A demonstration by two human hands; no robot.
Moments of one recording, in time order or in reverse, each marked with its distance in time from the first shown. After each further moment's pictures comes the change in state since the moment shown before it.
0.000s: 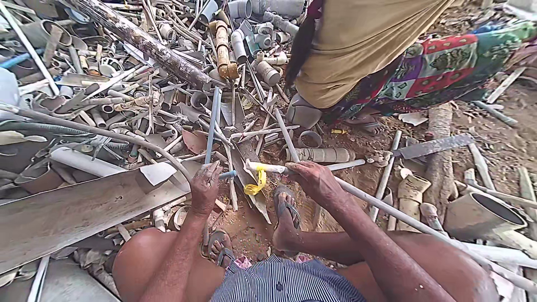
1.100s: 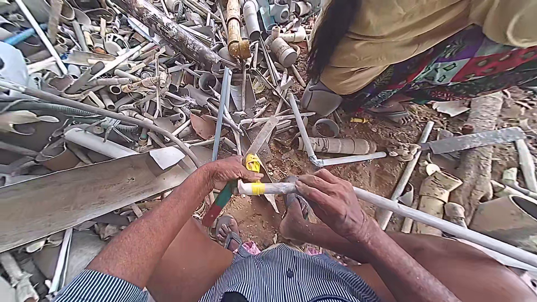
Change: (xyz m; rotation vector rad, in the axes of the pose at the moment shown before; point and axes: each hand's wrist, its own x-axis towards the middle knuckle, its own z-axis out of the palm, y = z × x) left_hand 0.088 0.051 -0.014 -0.580 -1.311 -1.204; right_hand -0.020 -0.032 0.005 0.051 0.164 -0.293
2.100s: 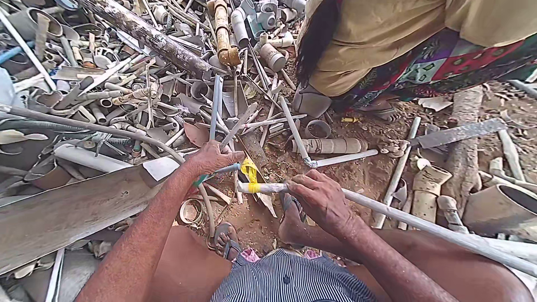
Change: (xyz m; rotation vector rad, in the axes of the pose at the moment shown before) left_hand 0.000 0.022 -0.032 0.558 0.408 0.253; right_hand -0.007 0.005 0.009 -0.140 -0.065 0.133
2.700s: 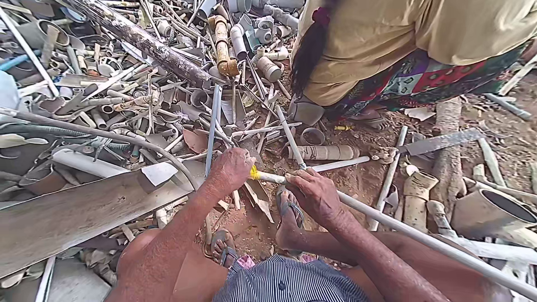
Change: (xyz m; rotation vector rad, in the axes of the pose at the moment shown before) left_hand -0.024 0.064 0.040 0.379 0.117 -0.026; right_hand 0.008 0.001 0.001 -0.014 0.046 0.088
